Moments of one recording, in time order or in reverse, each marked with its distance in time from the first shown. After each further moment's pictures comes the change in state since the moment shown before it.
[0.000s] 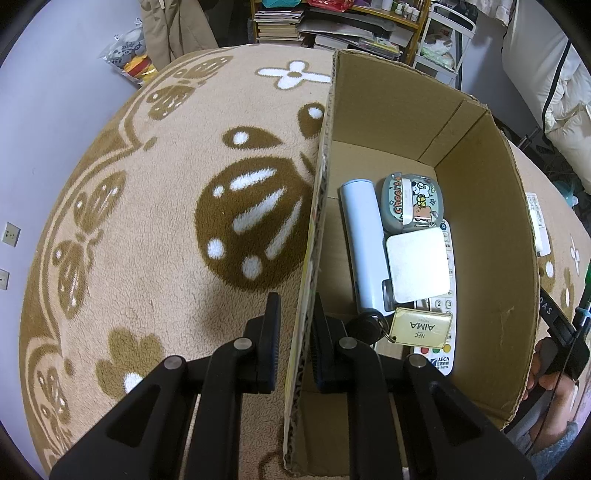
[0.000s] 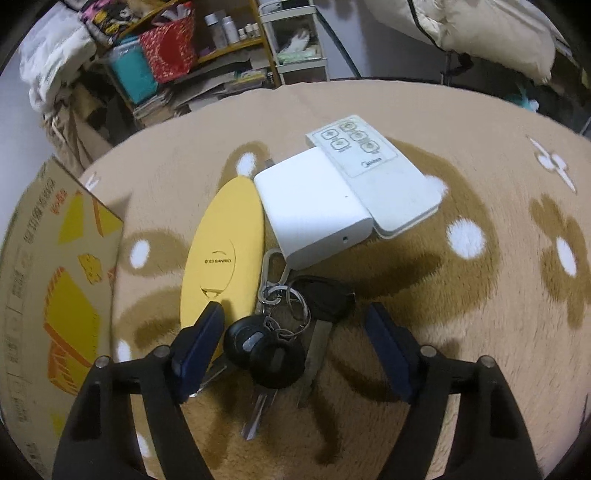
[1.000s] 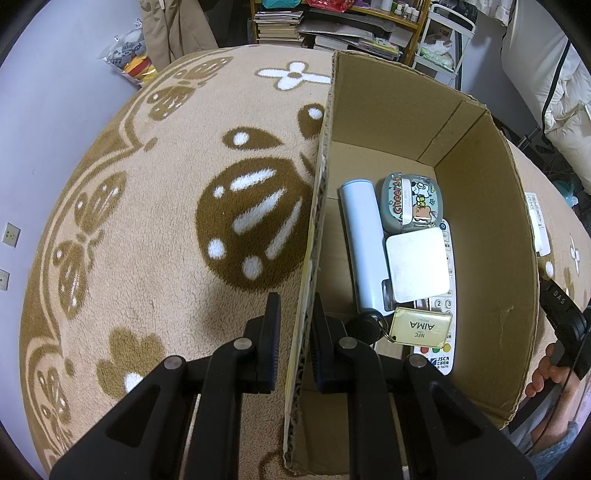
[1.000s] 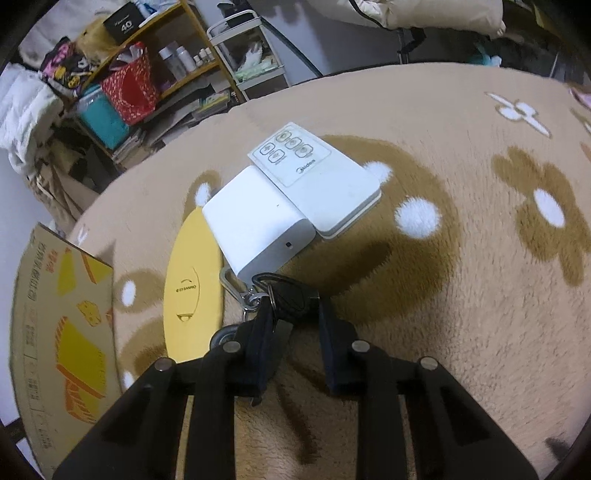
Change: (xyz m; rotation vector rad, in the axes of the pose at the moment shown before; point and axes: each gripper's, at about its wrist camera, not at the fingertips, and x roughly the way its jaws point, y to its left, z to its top) left arm 0.000 0.000 0.001 0.003 -0.001 0.002; right arm -0.007 -0.039 0.001 0.221 -0.026 0.065
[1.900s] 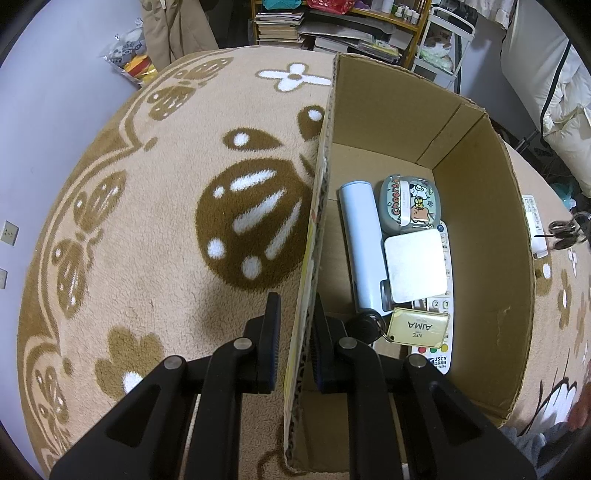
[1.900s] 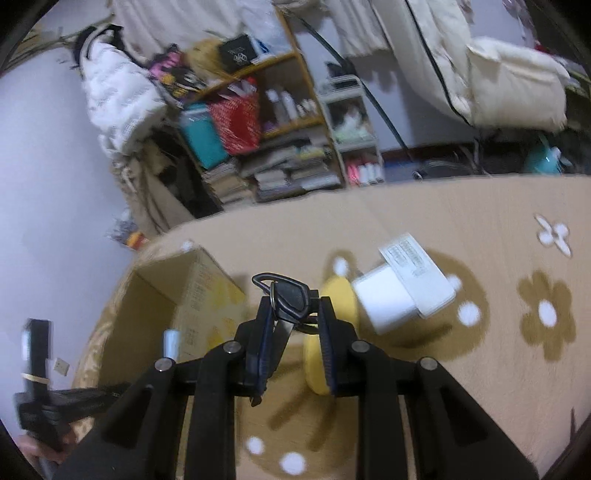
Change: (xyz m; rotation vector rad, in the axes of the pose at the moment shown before) left arm -0.002 -0.001 -0.002 -0.005 -0.005 -0.010; right arm -0.115 0.097 0.002 -0.273 -0.224 0.209
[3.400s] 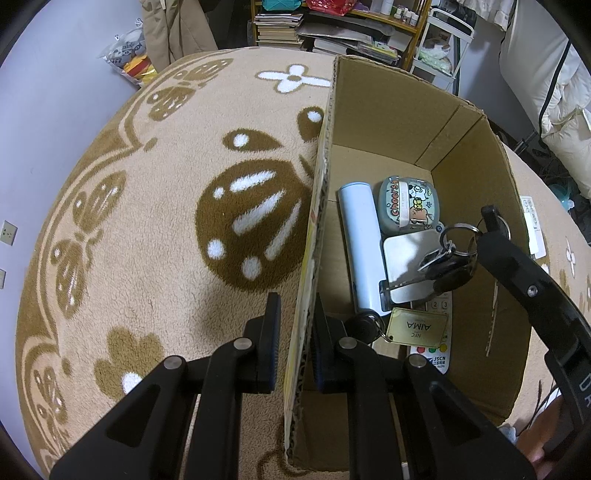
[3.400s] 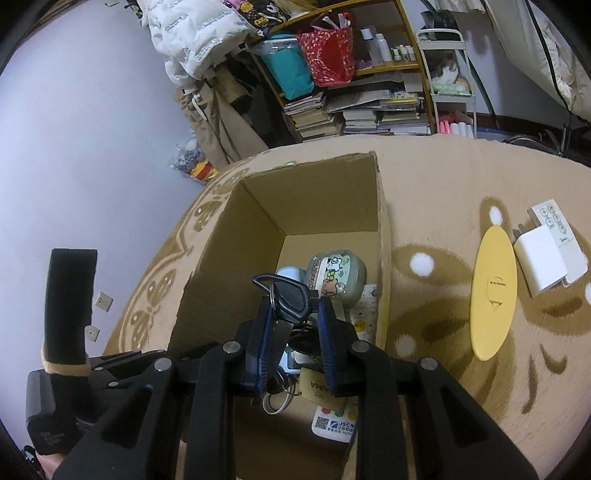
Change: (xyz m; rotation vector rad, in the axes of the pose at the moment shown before) left arm -0.001 0.001 0.001 -0.003 -0.002 -0.007; right arm 0.063 0.101 -0.052 -0.107 0.253 0.217
